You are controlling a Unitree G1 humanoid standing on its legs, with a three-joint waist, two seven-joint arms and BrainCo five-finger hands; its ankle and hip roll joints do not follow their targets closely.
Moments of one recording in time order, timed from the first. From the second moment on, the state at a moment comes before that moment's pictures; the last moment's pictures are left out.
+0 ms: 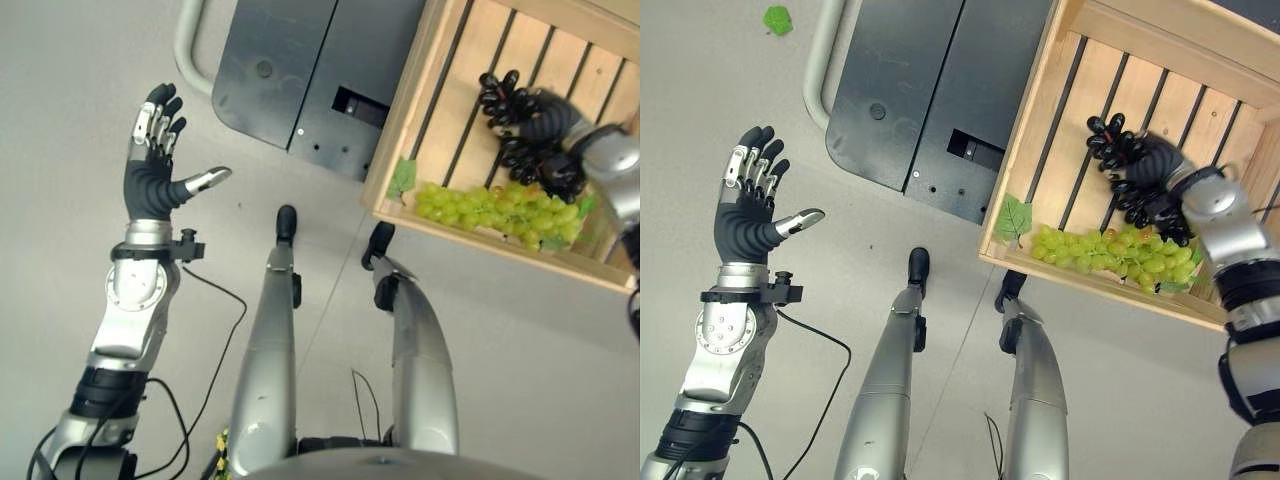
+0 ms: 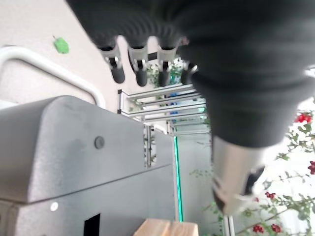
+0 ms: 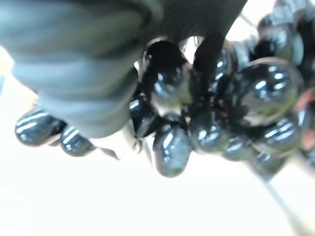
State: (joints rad) left arm -0.19 0.58 0.02 -0.18 -0.34 -0.32 0.16; right arm -0.84 -0.93 0.39 0.62 0.50 -0.04 0.27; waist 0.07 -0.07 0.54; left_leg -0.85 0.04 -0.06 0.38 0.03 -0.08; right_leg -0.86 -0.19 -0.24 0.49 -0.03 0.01
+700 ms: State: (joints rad) left arm -0.05 0.53 0.11 -0.13 -0.38 -0.32 0.07; right arm -0.29 -0.56 0.08 0.31 0.94 -0.06 0.27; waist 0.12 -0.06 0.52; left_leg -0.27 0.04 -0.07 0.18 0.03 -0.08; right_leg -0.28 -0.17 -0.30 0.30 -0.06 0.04
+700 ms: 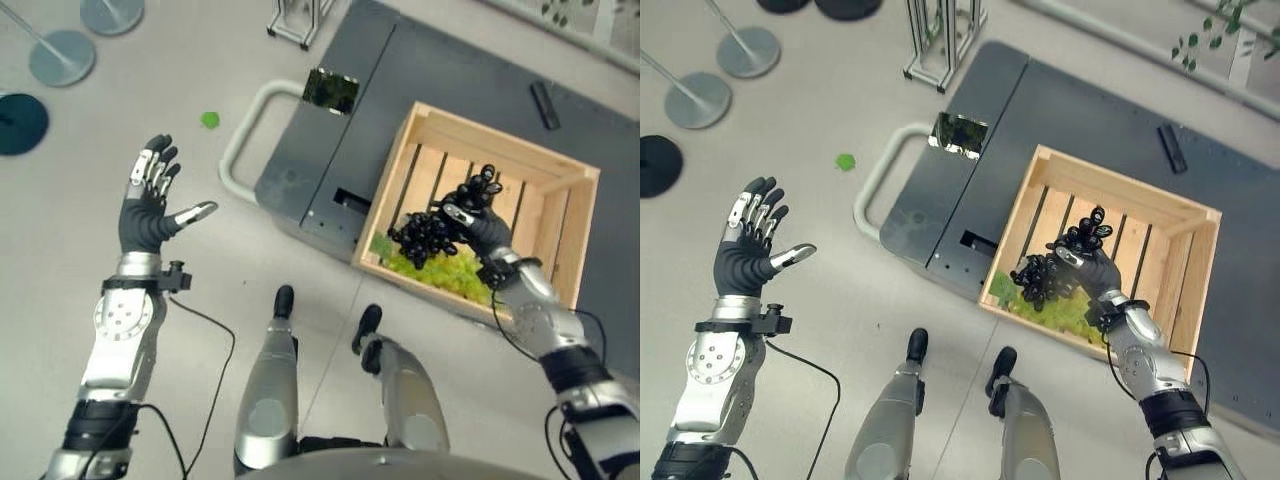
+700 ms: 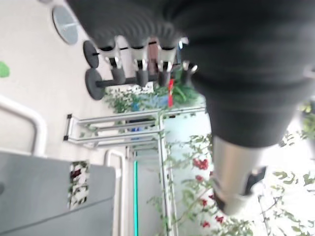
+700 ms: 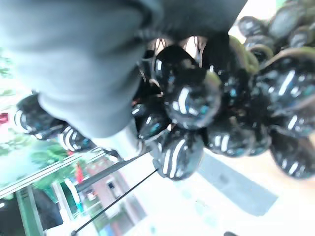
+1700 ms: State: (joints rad) left arm 0.08 0.66 0.08 -0.15 -0.38 -0.16 -0.15; right arm -0.18 -0.68 -0.06 0.05 0.94 -0.06 0.25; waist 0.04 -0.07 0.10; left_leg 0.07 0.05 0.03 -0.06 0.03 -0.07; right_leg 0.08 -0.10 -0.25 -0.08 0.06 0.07
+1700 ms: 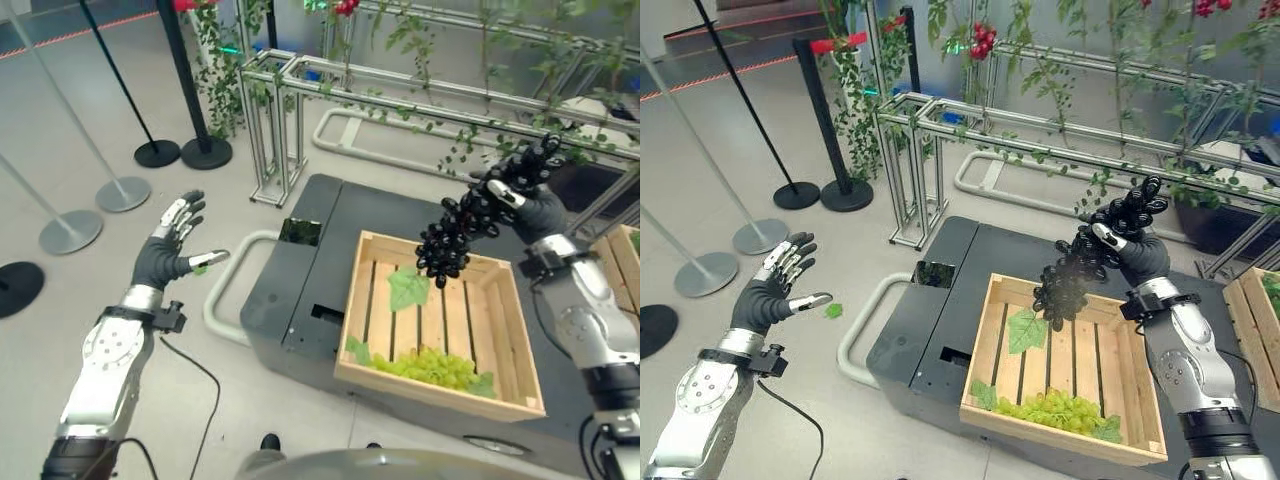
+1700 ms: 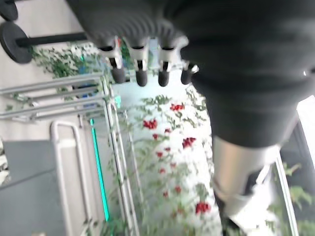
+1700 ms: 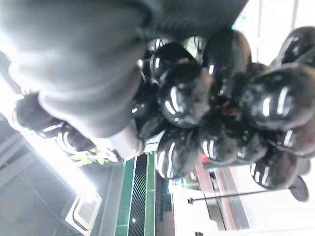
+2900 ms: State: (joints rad) left arm -0.88 0.91 -0.89 -0.13 -0.69 -0.03 -0.33; right arm -0.53 -0.77 0.38 0.02 0.85 -0.02 0.23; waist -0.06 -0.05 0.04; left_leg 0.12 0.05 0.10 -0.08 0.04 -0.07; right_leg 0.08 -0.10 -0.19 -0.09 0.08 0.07
